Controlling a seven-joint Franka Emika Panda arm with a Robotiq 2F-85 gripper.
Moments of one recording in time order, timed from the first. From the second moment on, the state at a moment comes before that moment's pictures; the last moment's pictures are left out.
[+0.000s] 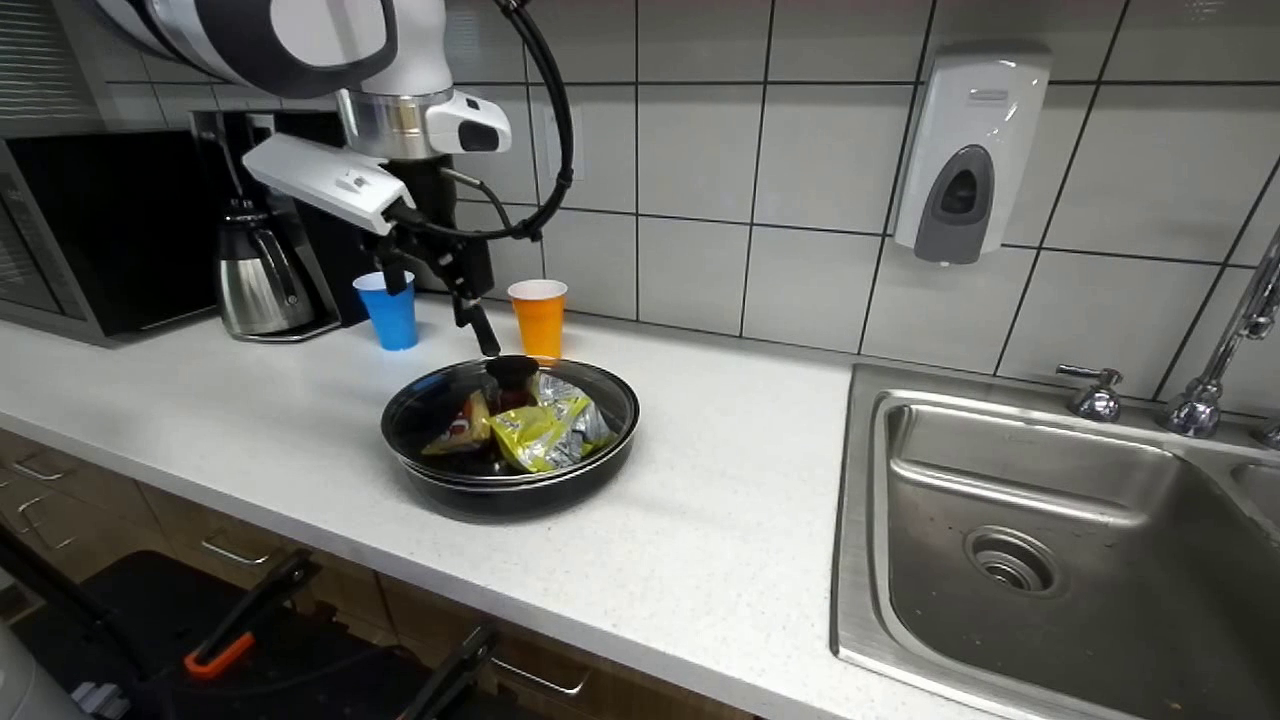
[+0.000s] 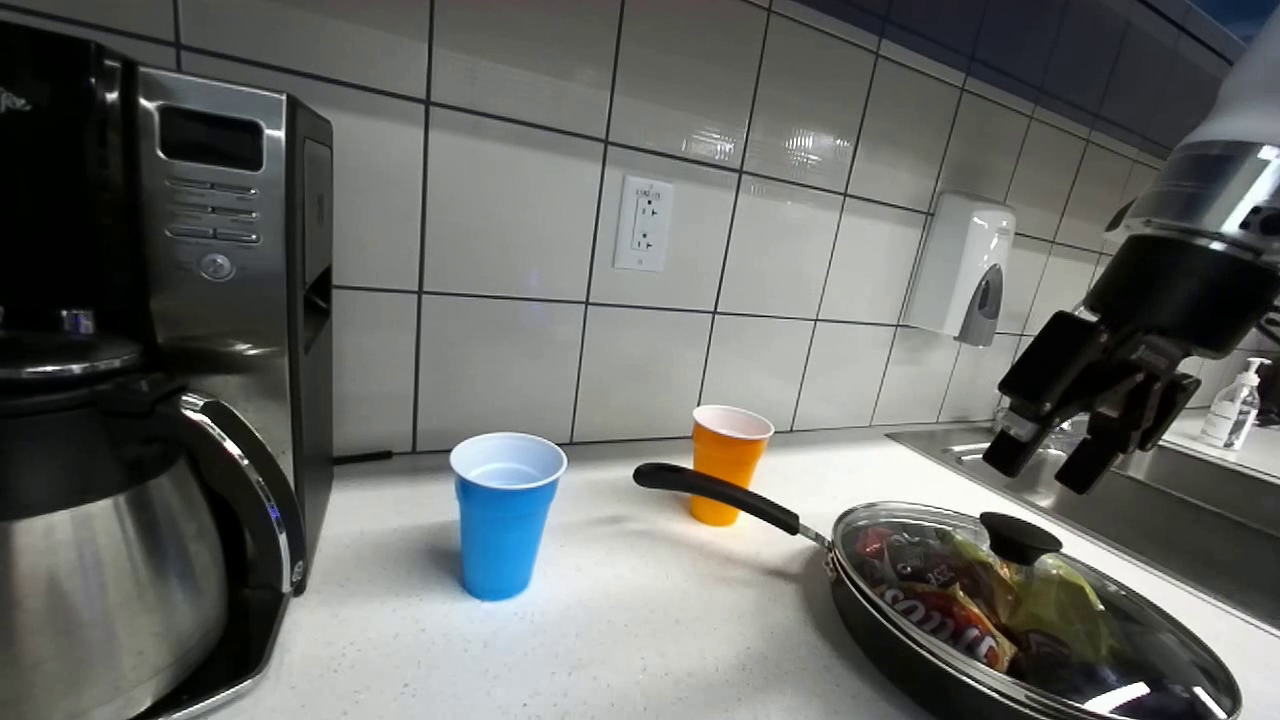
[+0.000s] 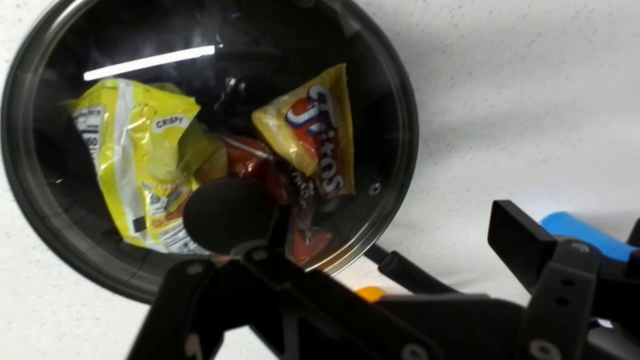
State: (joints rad) arm 0.19 -0.32 -0.08 -2.77 0.31 2.63 -0.12
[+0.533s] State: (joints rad) arm 0.16 -0.35 -0.12 -2.77 0.32 2.42 -0.21
